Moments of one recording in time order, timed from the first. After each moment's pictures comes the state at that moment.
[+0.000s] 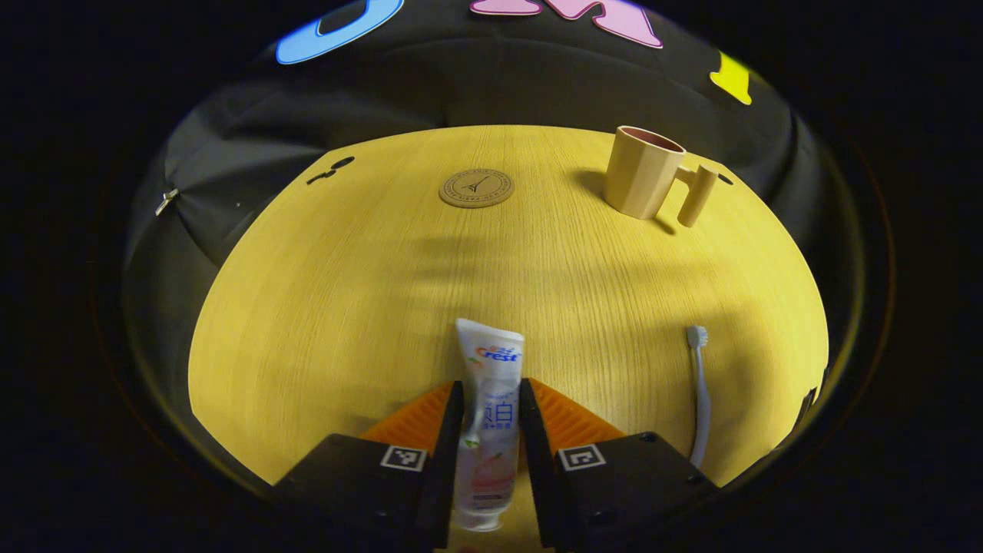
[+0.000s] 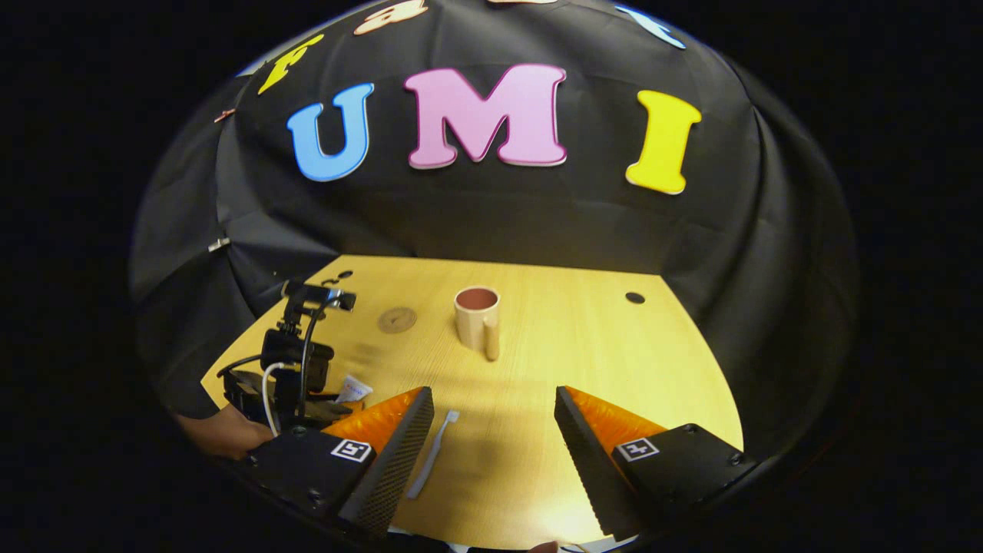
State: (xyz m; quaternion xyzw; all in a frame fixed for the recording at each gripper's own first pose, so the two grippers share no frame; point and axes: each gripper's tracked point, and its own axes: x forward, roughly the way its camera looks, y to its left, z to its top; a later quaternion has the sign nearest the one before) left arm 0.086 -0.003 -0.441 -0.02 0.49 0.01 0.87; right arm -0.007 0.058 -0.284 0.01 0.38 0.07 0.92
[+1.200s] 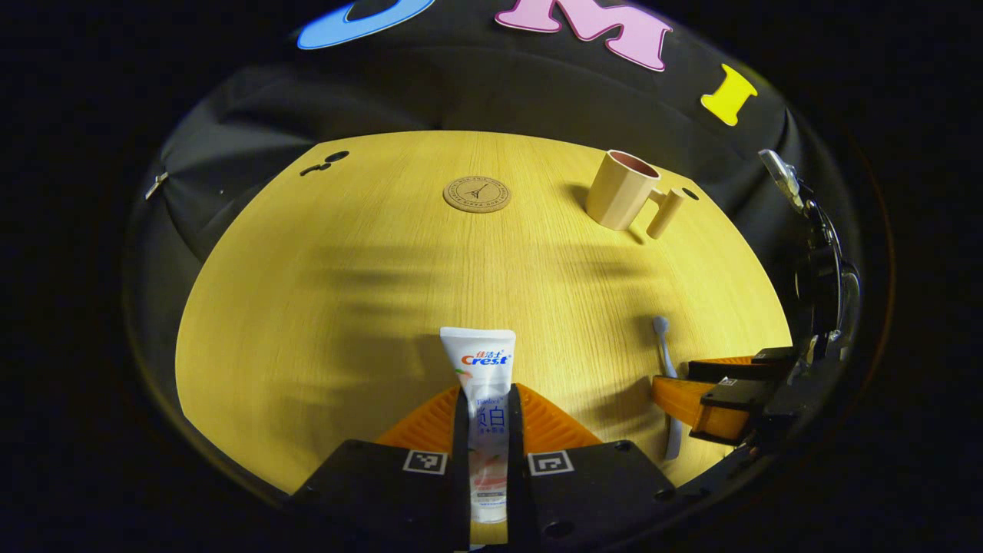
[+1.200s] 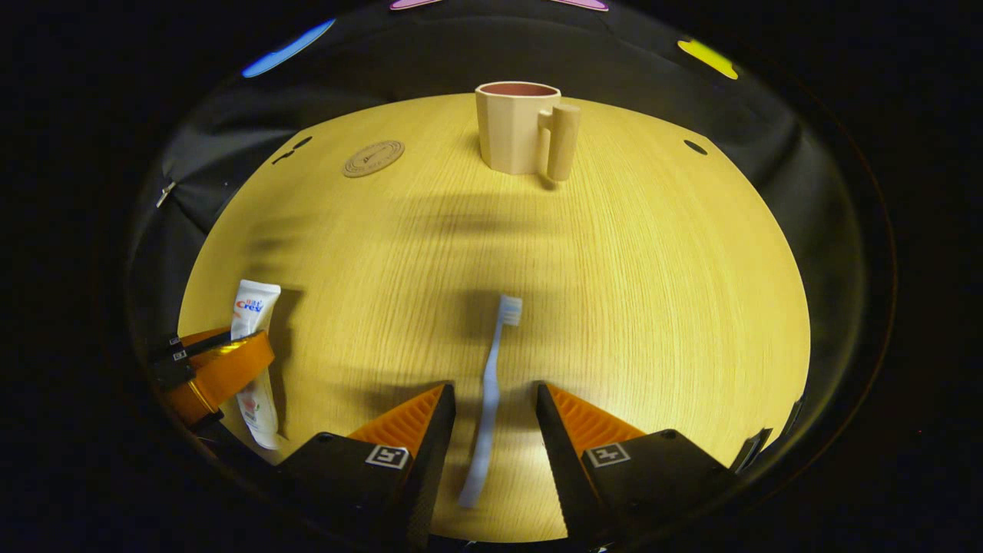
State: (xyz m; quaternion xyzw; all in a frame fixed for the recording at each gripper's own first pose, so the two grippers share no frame) left arm 0.059 0.026 -0.412 -0.08 0.49 -0.05 0.87; right arm -0.045 0.127 -0.460 0.02 0.62 0.03 0.78
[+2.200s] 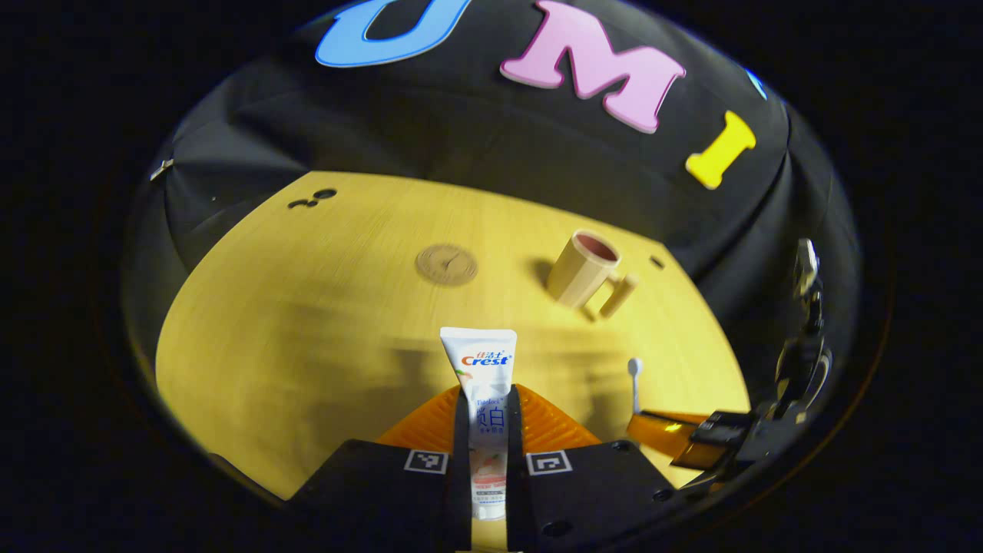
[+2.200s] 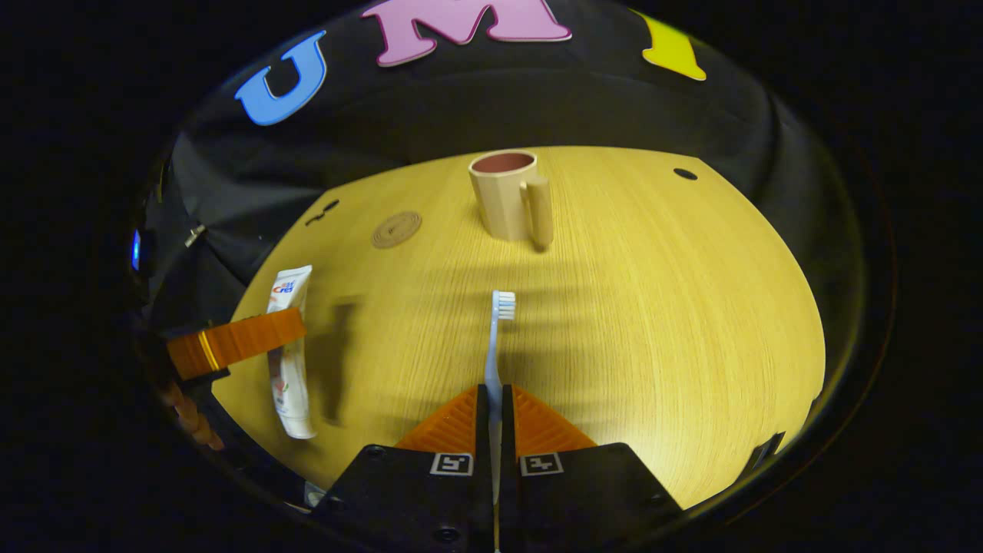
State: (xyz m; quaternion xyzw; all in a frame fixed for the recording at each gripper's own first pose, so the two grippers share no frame) left arm 0.132 -0.015 -0.315 -0.19 0.34 -0.09 0.92; right arm -0.009 0.107 -0.389 0.12 0.48 0.06 0.87
